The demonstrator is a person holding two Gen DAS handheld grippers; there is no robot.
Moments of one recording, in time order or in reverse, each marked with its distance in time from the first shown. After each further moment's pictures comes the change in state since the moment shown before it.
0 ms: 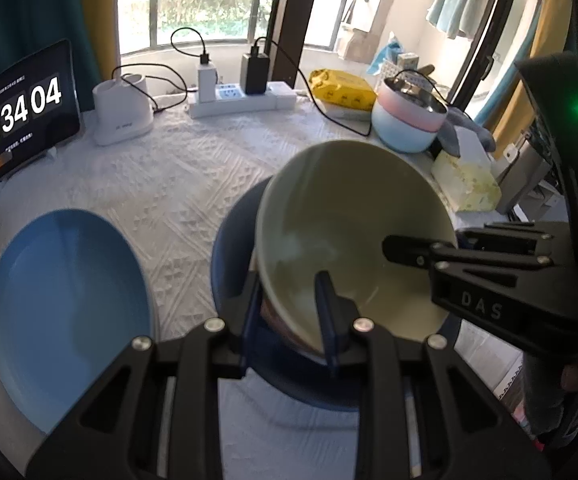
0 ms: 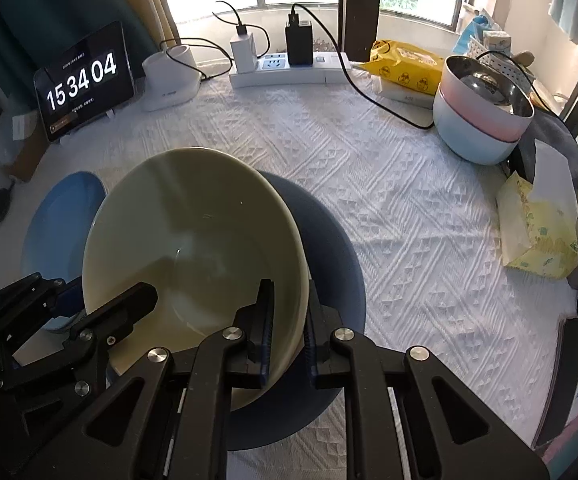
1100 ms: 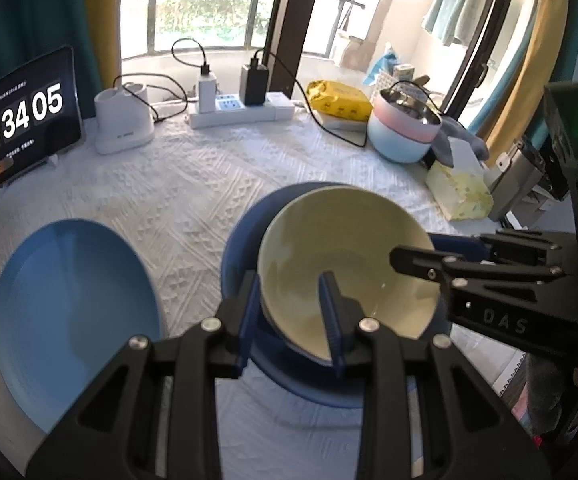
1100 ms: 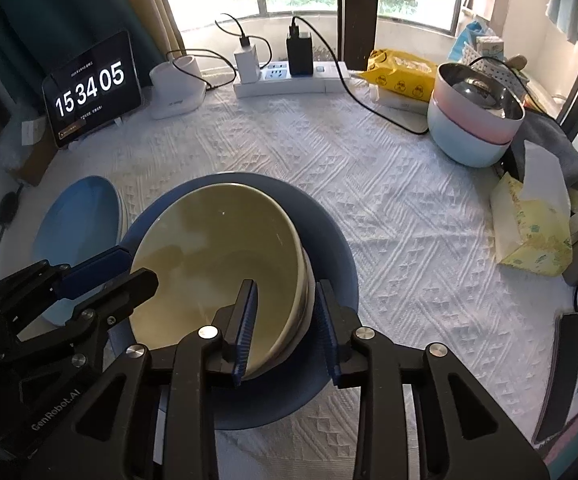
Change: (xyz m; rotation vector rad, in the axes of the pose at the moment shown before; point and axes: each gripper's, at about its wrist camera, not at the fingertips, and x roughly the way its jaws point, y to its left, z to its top) left arm -0.015 0.004 0.007 0.001 -0.033 -0.023; right arm -0.021 -0.001 -0.005 0.005 -0.043 0.012
